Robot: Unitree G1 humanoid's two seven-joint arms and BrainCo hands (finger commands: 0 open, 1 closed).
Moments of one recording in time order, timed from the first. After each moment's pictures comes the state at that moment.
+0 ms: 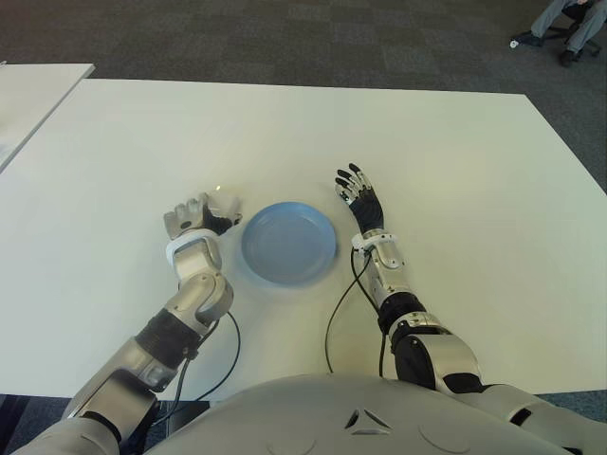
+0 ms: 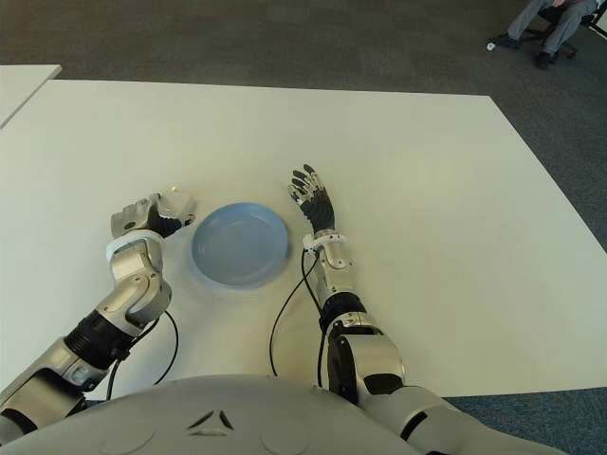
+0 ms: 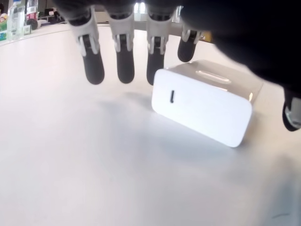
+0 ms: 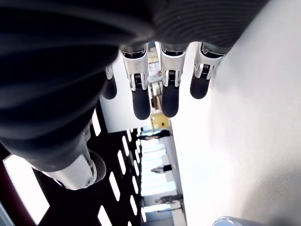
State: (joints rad) left arm -0.14 0.40 -0.53 -0.02 0.96 1.03 -0.16; right arm -0.40 0.09 -0.12 0.99 0.08 -0.53 0.17
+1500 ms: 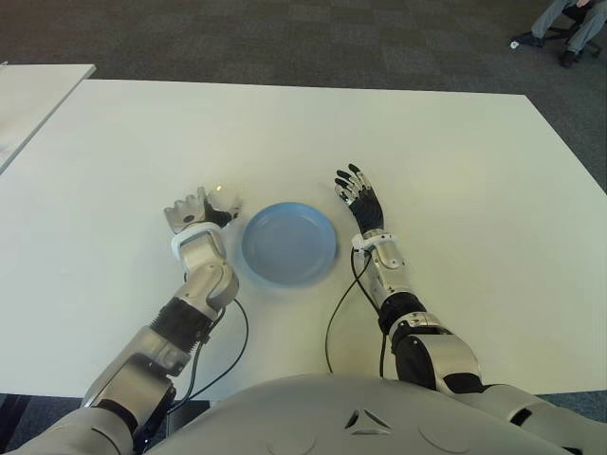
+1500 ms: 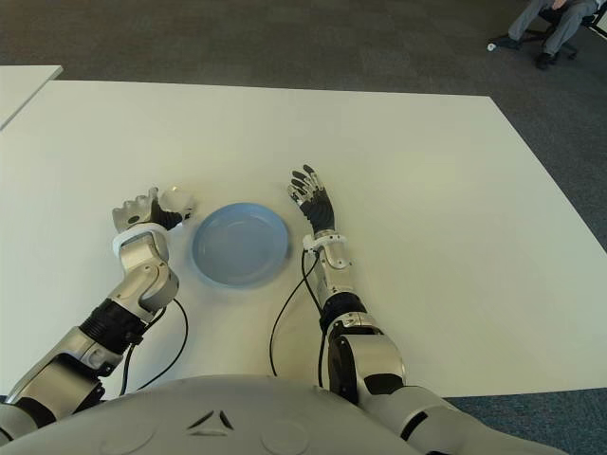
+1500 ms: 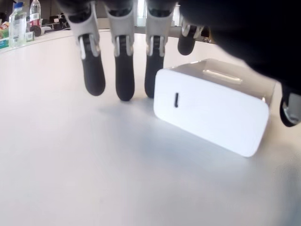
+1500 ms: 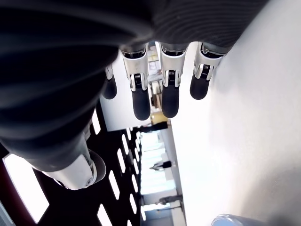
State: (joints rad) left arm -0.20 0.33 -0.48 0.12 1.00 0.99 -0.15; right arm -0.40 0.09 -0.12 0.99 0.08 -0.53 0.17
